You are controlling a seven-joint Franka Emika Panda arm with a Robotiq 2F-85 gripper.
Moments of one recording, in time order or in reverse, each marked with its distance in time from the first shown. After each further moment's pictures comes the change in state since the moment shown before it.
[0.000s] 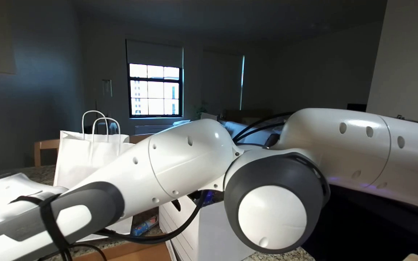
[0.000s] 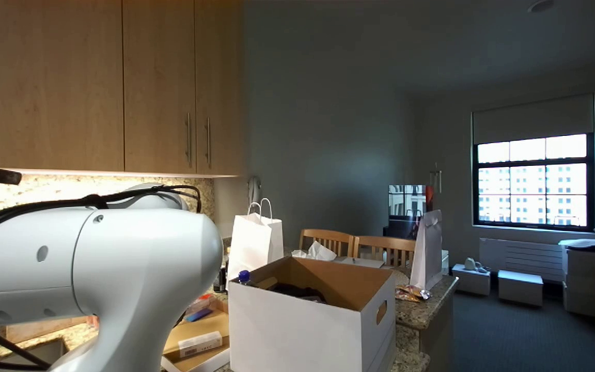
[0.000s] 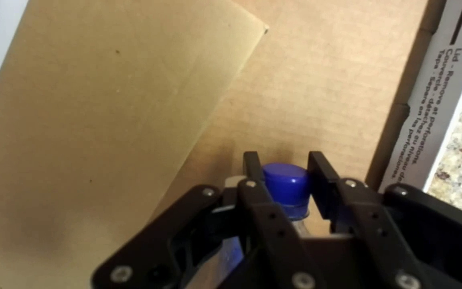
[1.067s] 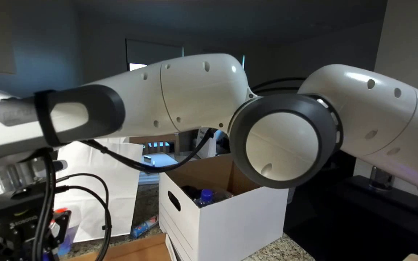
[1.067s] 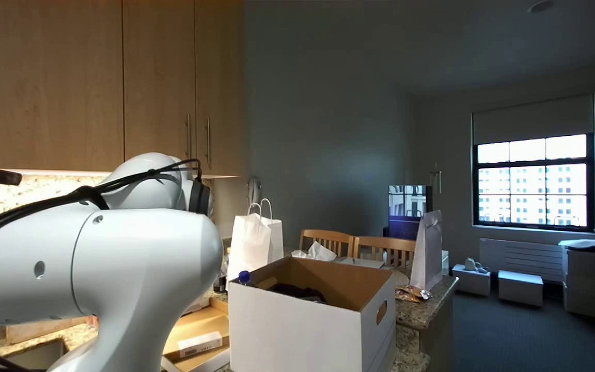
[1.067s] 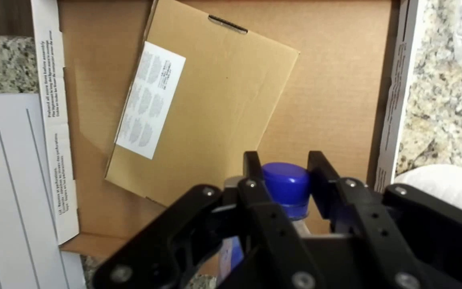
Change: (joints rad) arm -0.010 -0.239 -0.028 -0.018 -0.001 -0.351 0.185
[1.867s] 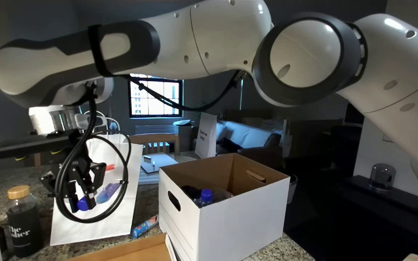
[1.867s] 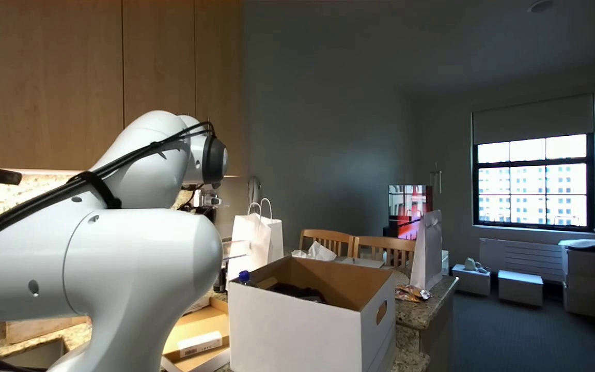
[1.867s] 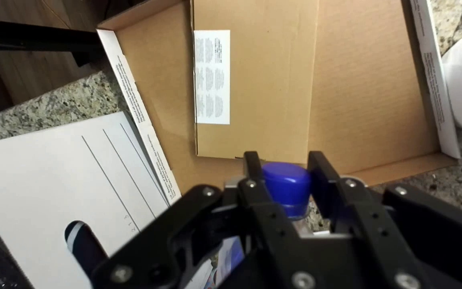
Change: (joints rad) arm -0.122 -0.311 -0.014 -0.335 0.029 0.043 0.260
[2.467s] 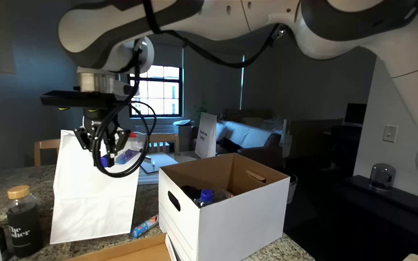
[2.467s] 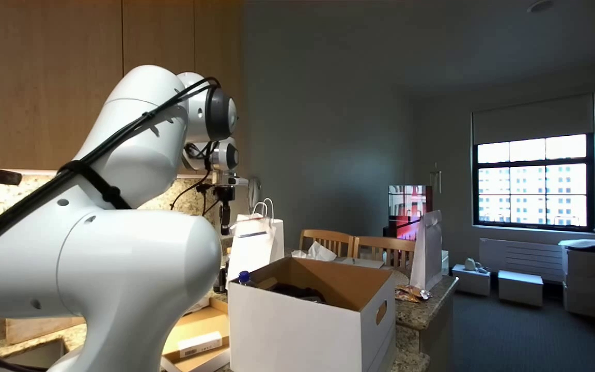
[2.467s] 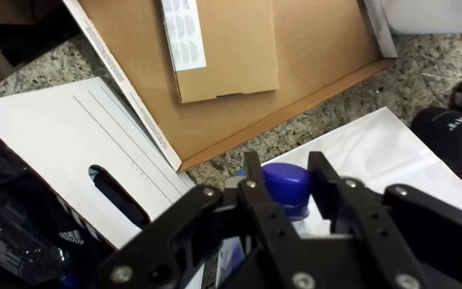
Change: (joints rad) arm -0.098 -0.315 -0.029 -0.354 0.049 0.273 0.024
